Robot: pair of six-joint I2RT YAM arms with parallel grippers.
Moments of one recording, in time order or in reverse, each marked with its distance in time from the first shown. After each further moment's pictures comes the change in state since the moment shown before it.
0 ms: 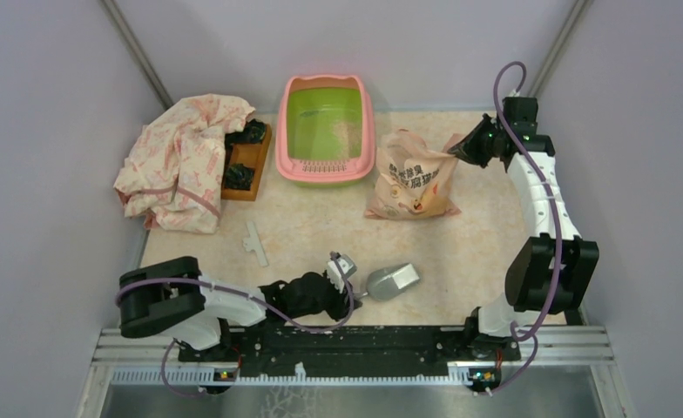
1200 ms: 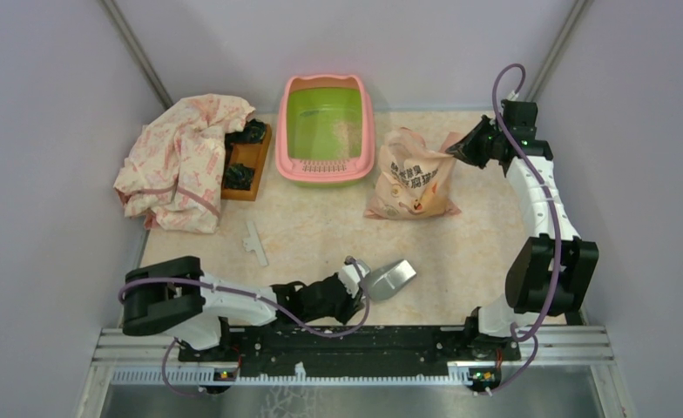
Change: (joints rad) left arm -0.089 0.075 0.143 -0.256 -0.122 0.024; right arm -0.005 -0.012 -0.060 0.089 -0.037 -0.003
